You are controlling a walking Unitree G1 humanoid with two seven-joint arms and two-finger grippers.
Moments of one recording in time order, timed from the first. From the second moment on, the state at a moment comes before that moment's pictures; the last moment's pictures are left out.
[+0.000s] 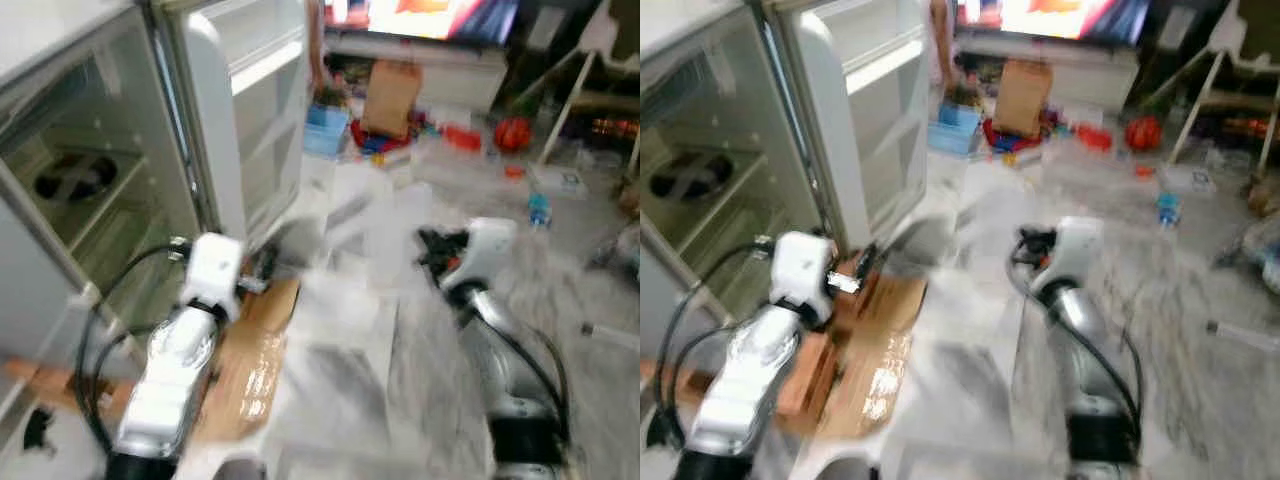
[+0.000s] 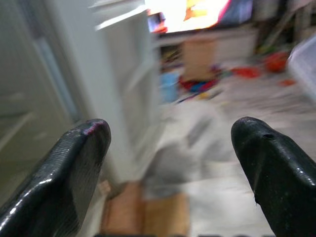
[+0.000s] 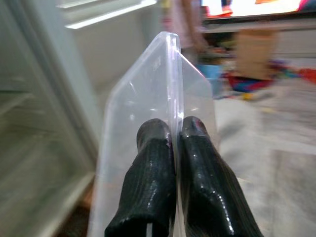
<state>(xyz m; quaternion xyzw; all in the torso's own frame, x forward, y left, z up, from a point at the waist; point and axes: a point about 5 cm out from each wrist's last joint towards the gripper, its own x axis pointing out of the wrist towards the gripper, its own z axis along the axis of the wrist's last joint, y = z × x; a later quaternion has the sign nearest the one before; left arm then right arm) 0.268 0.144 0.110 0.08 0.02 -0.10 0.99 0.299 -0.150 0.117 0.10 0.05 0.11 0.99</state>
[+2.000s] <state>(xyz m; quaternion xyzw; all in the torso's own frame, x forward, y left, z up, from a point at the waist) 0.272 0.154 0.098 0.05 0.07 0.03 1.00 0.302 -0.146 0.115 0.07 0.05 0.16 0.98</state>
